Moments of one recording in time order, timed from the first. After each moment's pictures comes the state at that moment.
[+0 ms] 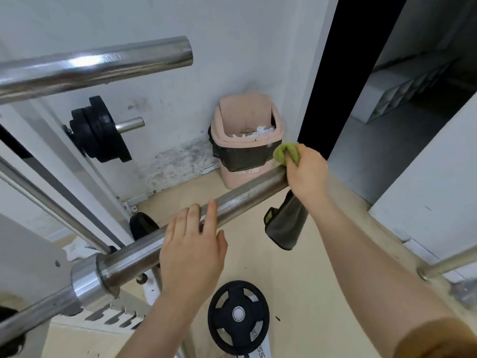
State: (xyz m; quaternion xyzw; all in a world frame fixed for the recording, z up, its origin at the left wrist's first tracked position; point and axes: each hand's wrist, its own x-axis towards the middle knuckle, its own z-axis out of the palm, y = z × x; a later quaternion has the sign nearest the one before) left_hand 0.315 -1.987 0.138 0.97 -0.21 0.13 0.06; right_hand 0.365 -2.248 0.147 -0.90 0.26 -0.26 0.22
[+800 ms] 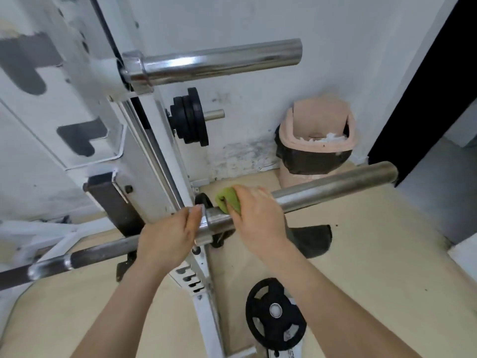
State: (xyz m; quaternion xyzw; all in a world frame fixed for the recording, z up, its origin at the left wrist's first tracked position) left_hand 0.307 -1.824 0.176 0.99 -0.03 -0.07 0.11; right_hand 0.317 -1.999 0.150 -0.95 -0.09 -0.19 0.22
